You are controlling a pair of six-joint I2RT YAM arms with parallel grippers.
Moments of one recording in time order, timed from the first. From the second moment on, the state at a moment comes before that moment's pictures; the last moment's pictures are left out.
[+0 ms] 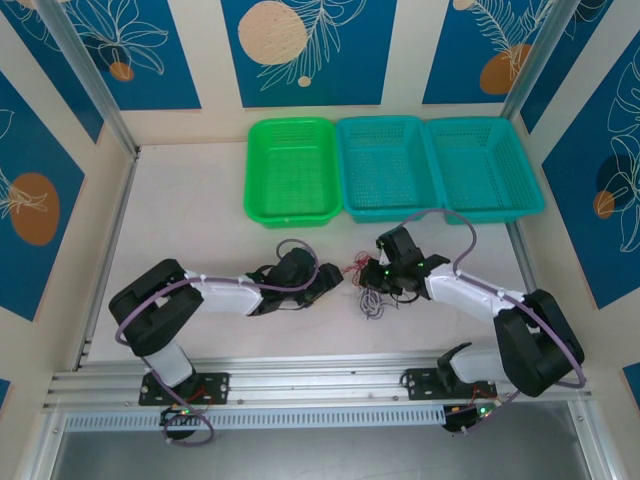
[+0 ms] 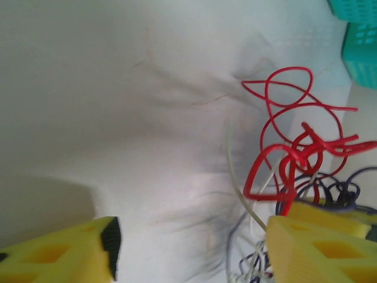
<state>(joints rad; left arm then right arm) -0.91 1.67 0.71 0.28 0.13 -1.36 0.53 1.28 0.62 -0.33 -0.26 0.74</state>
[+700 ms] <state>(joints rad) -0.91 1.67 0.69 0.48 0.20 -1.39 0.58 1.31 0.62 -0.29 -0.26 0.80</state>
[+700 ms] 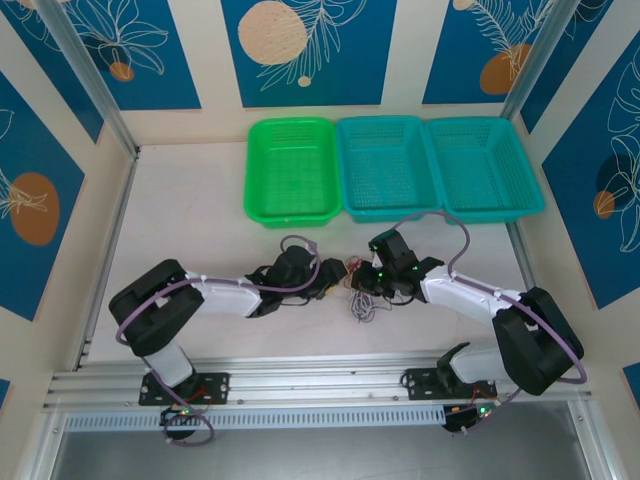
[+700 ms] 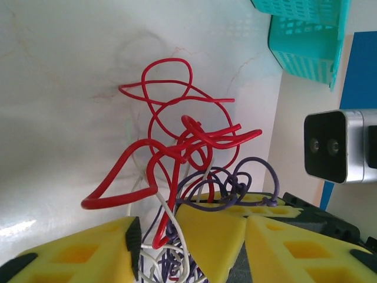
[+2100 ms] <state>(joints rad) -0.28 0.73 0.56 -0.30 -0.04 -0.95 -0.07 0.87 0.42 -0.54 -0.14 0.93</state>
